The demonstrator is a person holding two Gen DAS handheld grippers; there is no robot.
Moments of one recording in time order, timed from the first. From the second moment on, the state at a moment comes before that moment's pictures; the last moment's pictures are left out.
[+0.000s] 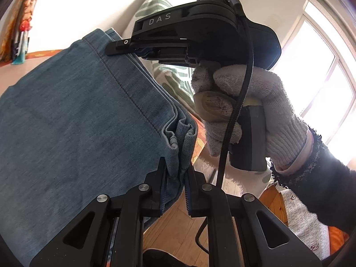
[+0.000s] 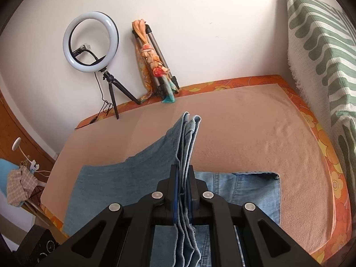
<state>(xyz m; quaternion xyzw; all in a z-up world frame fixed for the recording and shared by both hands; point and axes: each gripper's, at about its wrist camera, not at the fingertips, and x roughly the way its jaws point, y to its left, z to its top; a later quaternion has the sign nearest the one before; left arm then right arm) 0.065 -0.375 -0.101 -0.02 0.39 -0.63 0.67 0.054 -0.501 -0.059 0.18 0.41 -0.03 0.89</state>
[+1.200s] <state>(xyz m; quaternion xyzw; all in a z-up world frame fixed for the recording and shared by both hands) 0.133 -0.251 -0.092 -0.03 0.43 -0.50 0.75 0.054 -0.552 -0.154 0.18 0.48 -0.11 0.85</state>
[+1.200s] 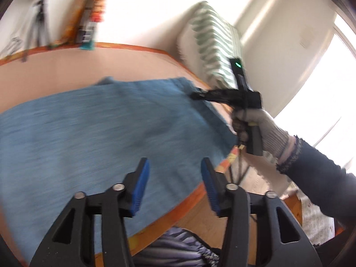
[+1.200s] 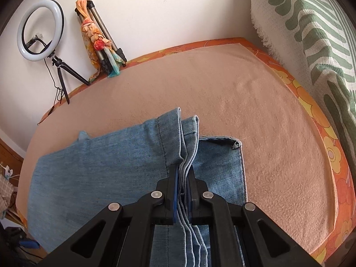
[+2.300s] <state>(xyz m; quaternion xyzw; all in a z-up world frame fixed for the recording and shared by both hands) 0.151 -0.069 -0.162 -0.18 0.49 -0.29 0.80 0.124 -0.284 -0.080 0.07 0.48 0.14 0.87</state>
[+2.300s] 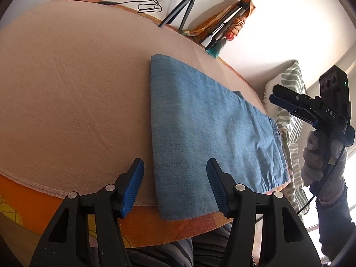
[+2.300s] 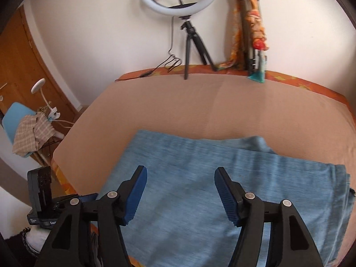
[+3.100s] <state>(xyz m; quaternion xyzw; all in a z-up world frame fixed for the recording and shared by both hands) 0.129 -0.085 -0.132 -0.27 0.40 -0.37 0.80 0.222 -0.153 -0.152 0.05 0.66 0.17 0.73</state>
